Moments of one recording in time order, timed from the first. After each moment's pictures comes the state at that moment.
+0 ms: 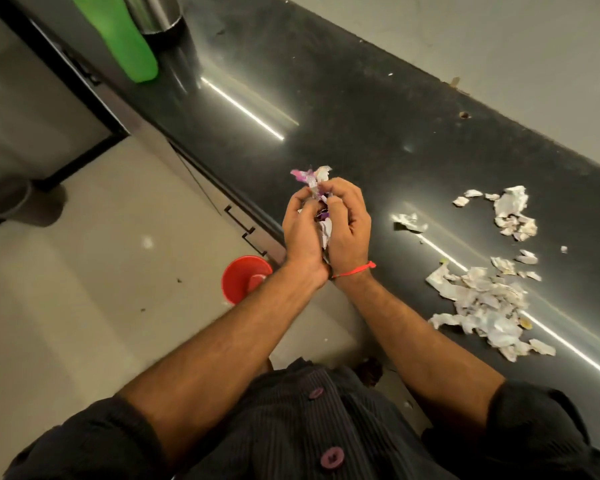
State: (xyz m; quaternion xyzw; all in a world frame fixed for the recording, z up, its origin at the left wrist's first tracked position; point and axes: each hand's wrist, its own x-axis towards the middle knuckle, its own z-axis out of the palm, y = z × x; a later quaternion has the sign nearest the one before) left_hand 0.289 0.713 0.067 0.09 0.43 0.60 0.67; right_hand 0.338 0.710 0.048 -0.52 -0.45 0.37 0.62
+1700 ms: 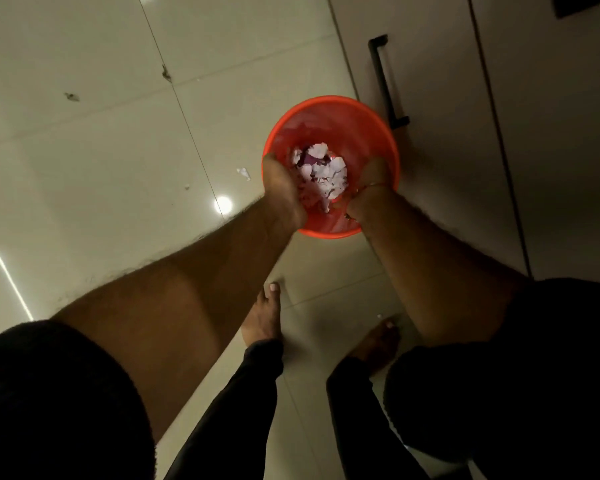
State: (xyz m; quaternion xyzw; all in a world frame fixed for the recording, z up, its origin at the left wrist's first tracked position) left_hand 0.079 0.570 -0.717 -0.04 0.80 0.11 0.59; right_hand 0.061 0.825 -0.546 -0.64 0.00 0.74 0.21
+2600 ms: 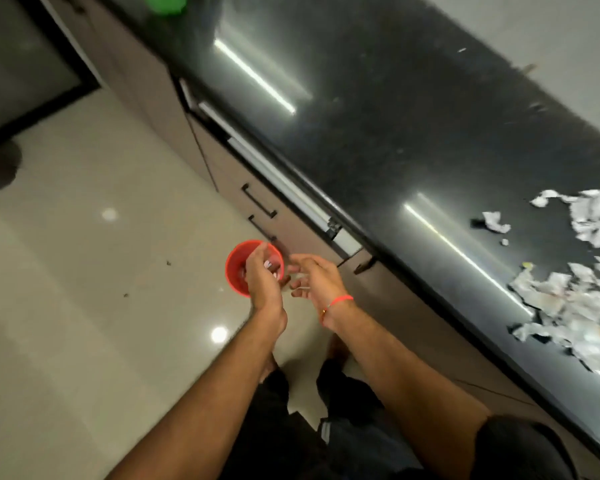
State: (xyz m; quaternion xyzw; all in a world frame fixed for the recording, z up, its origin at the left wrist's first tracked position) left_hand 0.082 0.682 -0.086 0.01 0.64 0.47 0.61; right_hand 0.175 0.685 -0.072 -0.63 -0.19 0.67 0.34
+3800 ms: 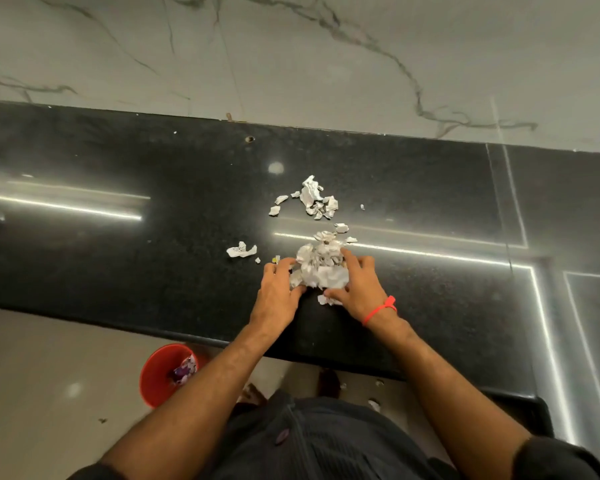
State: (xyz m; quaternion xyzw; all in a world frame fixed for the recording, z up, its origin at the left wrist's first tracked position) left_hand 0.448 0.660 -0.005 0.79 0.48 0.07 0.39; right_hand 0.605 0.568 -0.010 -0.81 -0.41 0.32 0.28
